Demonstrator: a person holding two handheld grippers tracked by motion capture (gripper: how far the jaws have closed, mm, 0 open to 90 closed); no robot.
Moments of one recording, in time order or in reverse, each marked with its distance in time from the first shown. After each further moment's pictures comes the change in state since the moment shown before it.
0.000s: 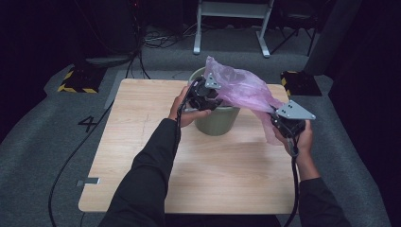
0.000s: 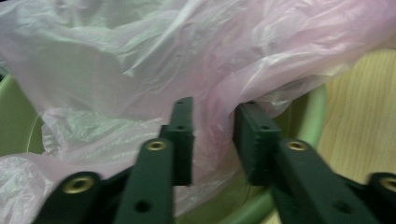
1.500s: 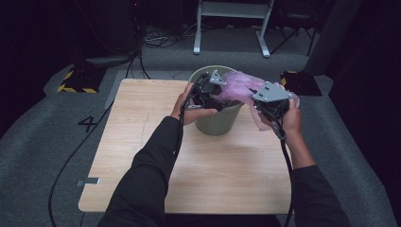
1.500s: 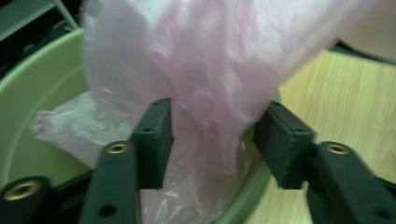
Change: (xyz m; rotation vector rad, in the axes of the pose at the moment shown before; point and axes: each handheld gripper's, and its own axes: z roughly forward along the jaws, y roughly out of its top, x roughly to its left) left arm -0.001 0.017 -0.005 -0.021 -0.074 -0.046; right arm 0.018 0.074 0.022 0.005 0.077 -0.206
